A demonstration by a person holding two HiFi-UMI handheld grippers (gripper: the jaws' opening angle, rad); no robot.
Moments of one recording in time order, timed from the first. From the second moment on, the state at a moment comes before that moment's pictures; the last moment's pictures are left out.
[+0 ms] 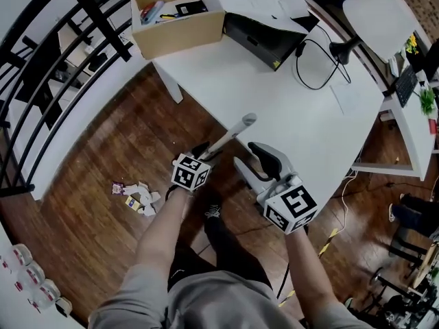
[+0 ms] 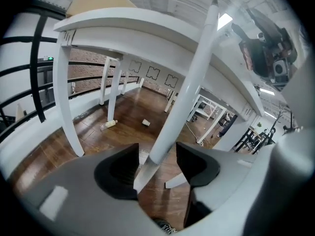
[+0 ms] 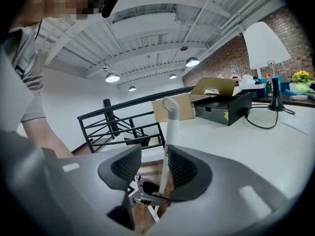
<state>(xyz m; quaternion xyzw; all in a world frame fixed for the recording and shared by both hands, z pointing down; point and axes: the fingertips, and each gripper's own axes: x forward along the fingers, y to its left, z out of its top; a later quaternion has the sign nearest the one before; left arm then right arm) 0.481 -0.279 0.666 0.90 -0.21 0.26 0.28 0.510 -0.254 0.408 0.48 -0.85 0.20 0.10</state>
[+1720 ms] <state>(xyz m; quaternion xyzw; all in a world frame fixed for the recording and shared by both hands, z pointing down) -0.083 -0.066 0.243 0.85 -0.51 0.04 0.15 -0.032 -0.085 0.204 0.25 -0.96 0.09 0.06</state>
